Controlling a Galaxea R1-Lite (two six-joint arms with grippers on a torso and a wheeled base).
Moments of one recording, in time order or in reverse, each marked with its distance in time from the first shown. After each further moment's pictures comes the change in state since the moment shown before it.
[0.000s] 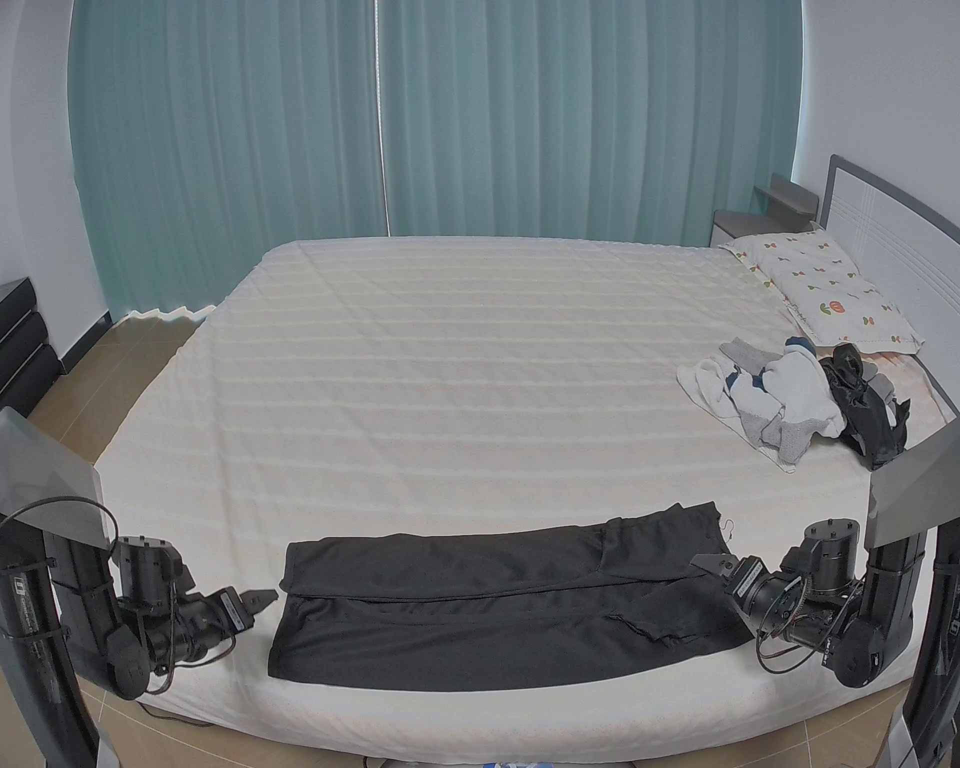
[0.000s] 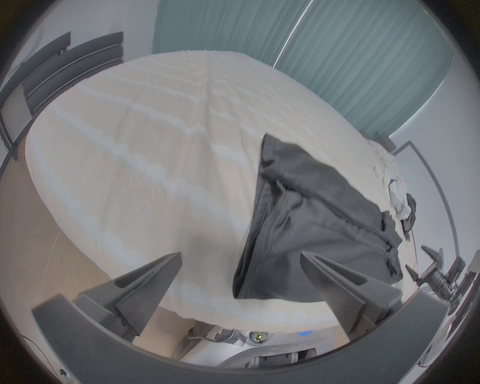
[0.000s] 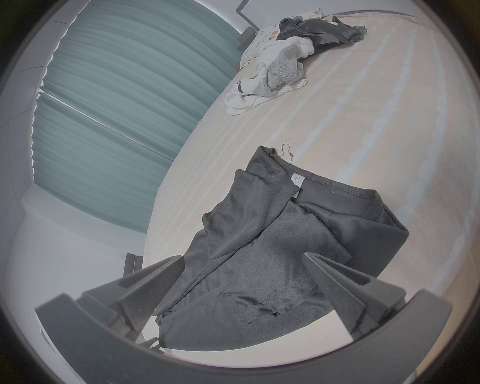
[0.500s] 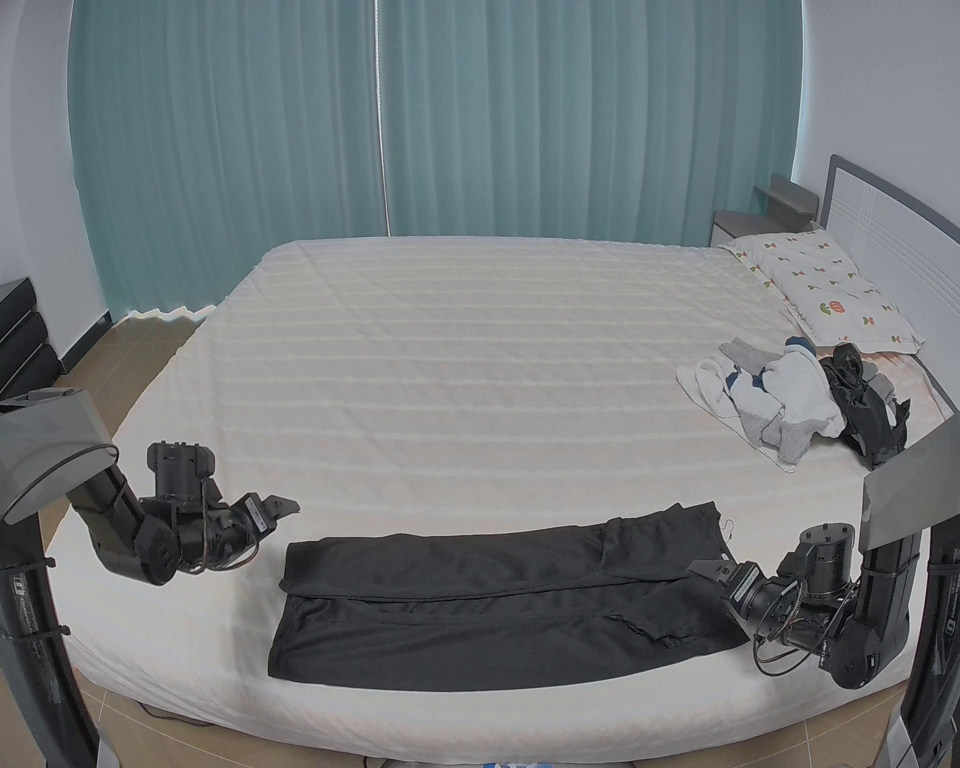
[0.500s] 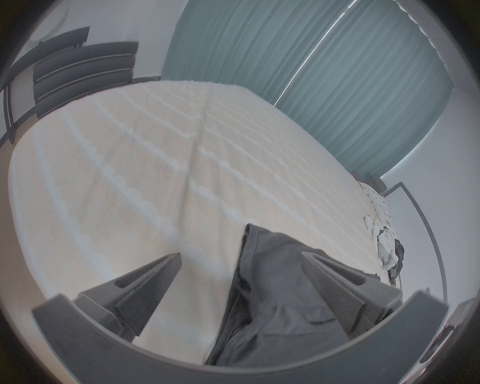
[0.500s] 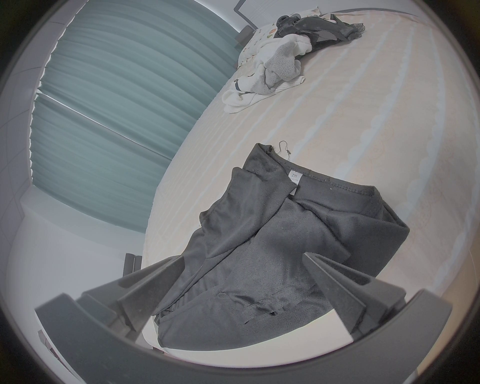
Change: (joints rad) left arm 0.004 -0.007 -0.614 0.582 -0.058 -0.083; right arm 0.000 0.027 -0.003 0.000 0.004 0.007
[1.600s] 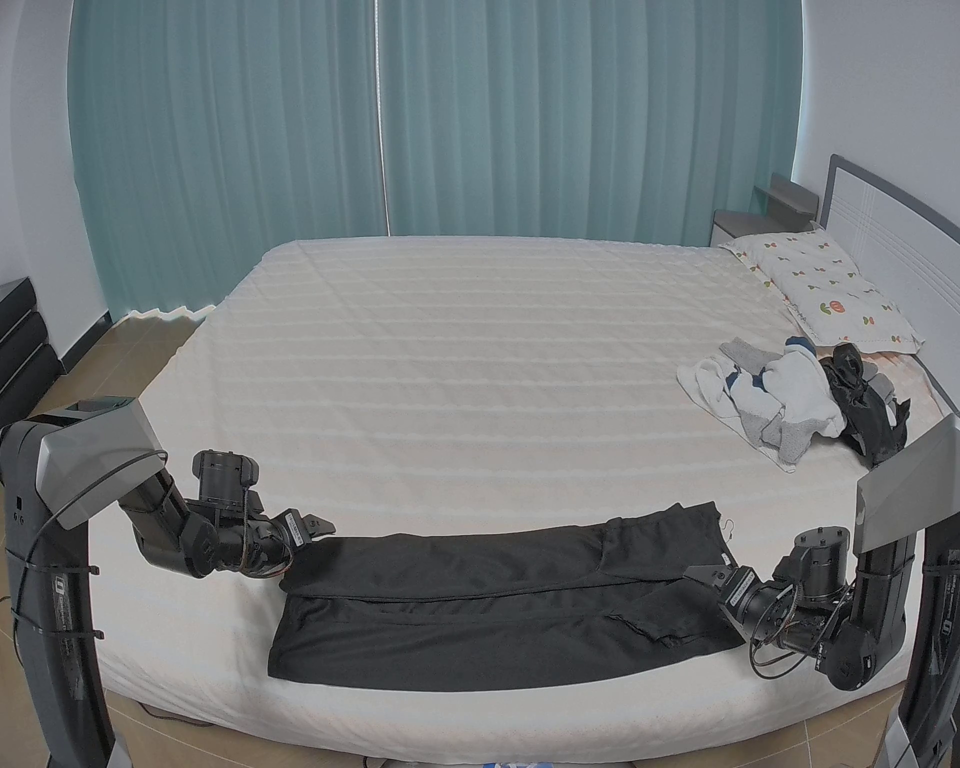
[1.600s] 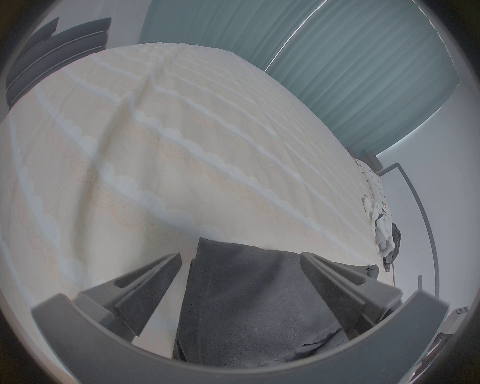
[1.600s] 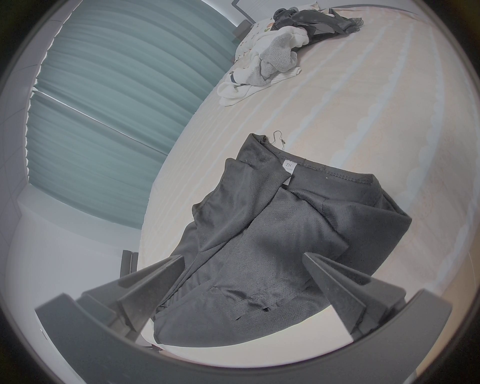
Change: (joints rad) left arm -0.051 0.168 -0.193 0.143 -0.052 0.055; right arm 0.009 0.021 -0.004 0.000 0.002 -0.003
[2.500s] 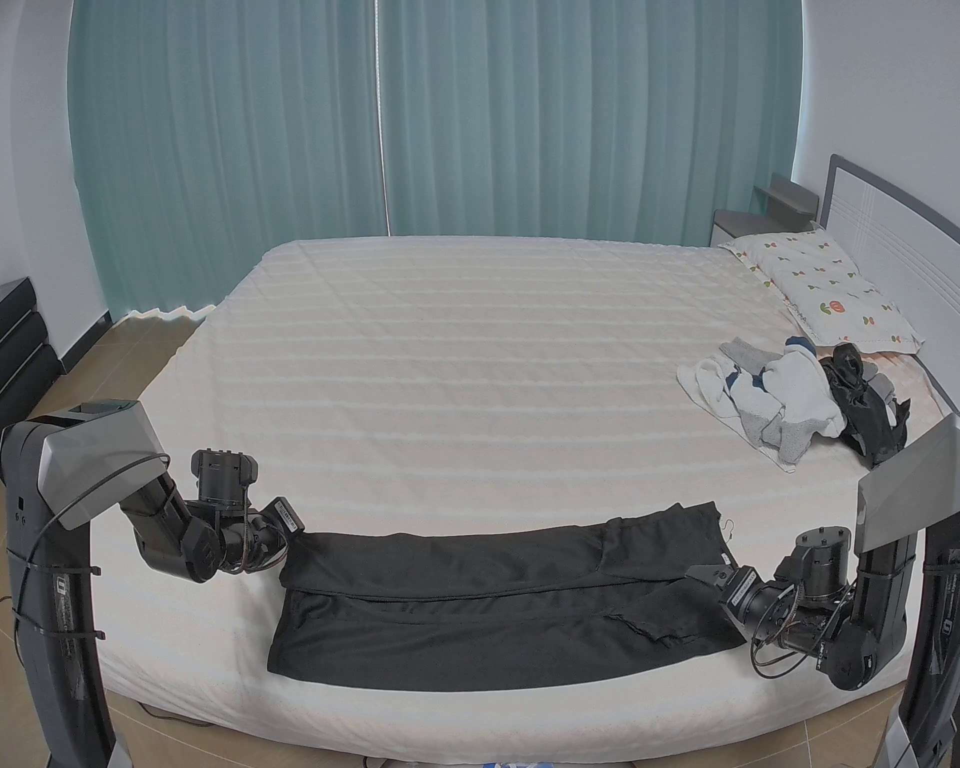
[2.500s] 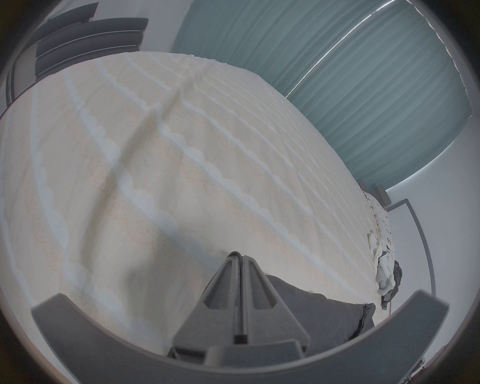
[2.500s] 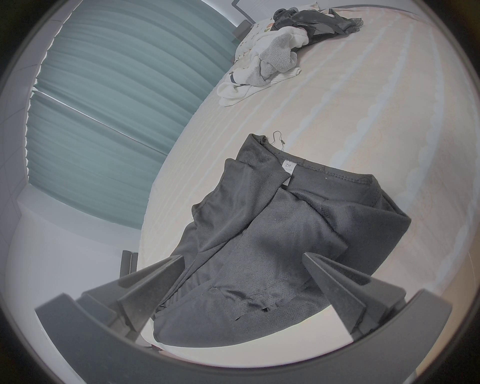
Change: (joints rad) left arm -0.005 0.005 0.018 -0.097 0.147 -0.173; right arm -0.006 -0.001 0.003 0.000 -0.001 0.003
